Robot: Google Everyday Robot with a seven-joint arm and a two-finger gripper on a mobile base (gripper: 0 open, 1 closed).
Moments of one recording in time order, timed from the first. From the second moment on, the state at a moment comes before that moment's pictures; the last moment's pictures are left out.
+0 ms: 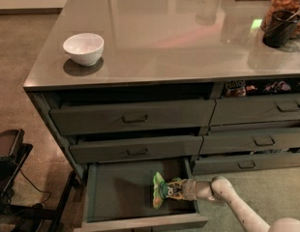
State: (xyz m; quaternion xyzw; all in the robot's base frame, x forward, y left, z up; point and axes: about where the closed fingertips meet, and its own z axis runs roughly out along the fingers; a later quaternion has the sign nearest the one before) arm 0.560 -0.122 0.204 -0.68 0.53 0.16 0.48
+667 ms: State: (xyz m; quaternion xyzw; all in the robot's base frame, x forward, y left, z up) arm 0.572 -0.130 0.240 -0.58 0.54 0.28 0.54
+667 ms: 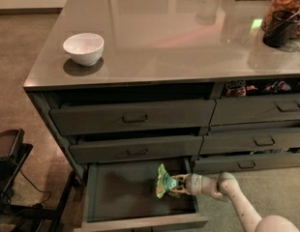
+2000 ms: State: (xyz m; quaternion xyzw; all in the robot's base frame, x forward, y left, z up) arm 0.613 -0.158 0.418 -0.62 0.52 0.25 0.54
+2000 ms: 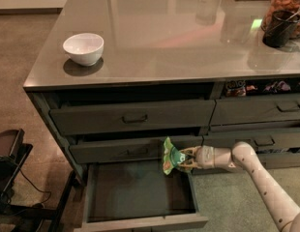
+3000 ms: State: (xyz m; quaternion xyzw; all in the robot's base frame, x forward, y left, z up) arm 0.585 -0.154 0.655 -0.64 0.51 0.22 0.53
